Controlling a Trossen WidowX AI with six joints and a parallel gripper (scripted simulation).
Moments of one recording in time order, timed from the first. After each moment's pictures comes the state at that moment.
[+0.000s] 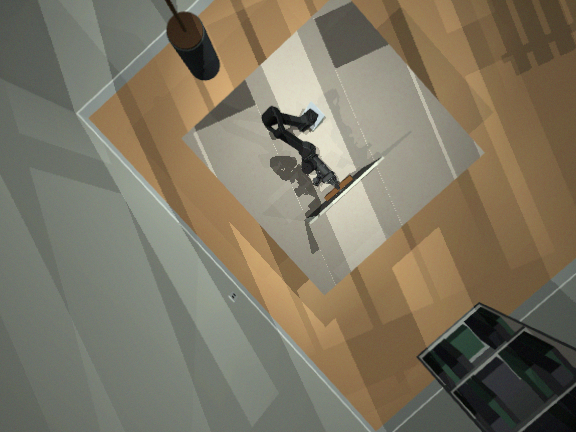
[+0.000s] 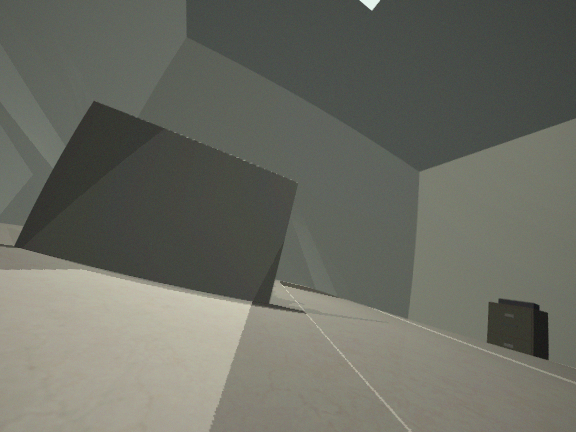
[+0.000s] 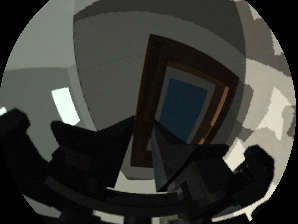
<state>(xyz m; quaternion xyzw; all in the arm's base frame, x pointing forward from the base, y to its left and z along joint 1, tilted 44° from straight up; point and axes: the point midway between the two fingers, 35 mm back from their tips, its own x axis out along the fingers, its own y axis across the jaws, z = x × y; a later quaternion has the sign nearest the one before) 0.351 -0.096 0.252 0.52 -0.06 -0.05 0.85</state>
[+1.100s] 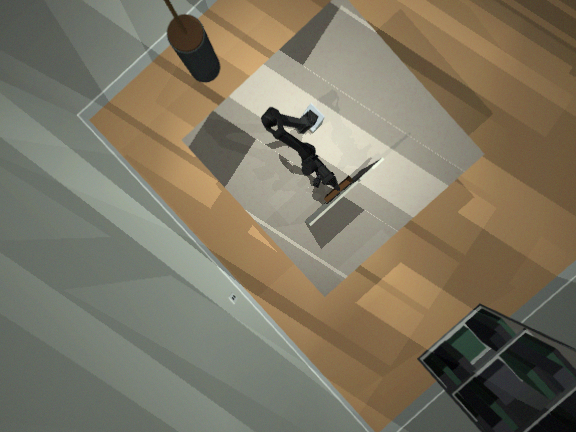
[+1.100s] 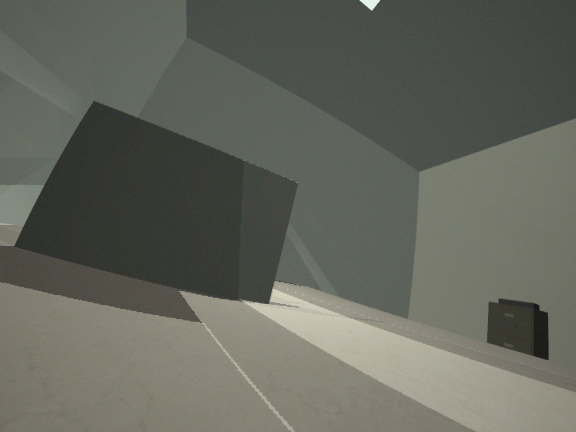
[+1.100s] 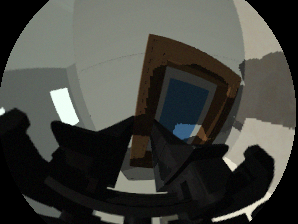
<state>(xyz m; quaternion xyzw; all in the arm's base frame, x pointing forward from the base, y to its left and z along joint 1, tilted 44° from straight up) 0.351 -0.095 0.254 0.52 -0.06 -0.06 0.85</state>
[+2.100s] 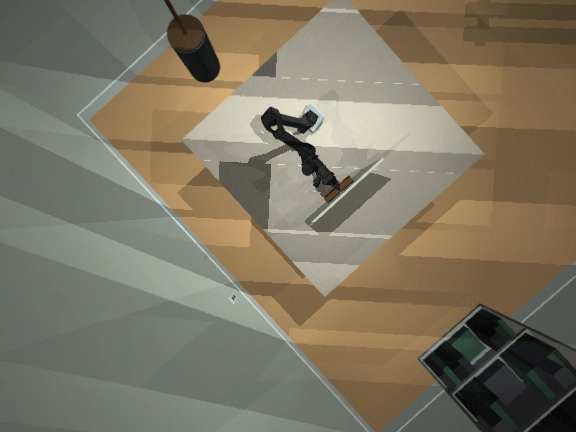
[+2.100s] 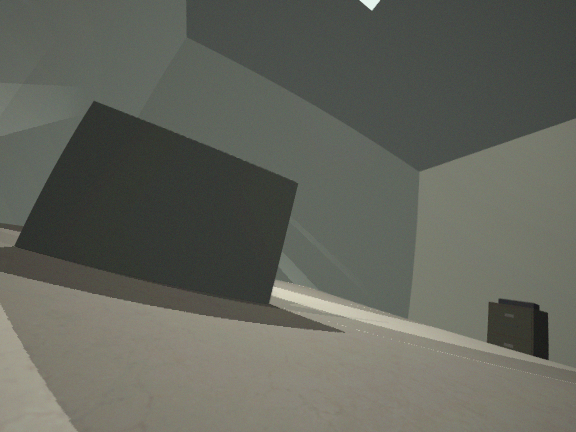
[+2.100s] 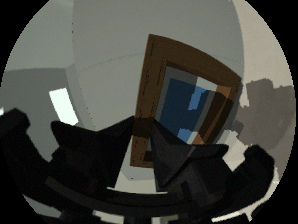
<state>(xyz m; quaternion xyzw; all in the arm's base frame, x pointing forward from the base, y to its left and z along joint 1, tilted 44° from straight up) 0.351 -0.094 0.255 0.52 -0.06 -0.06 0.85</state>
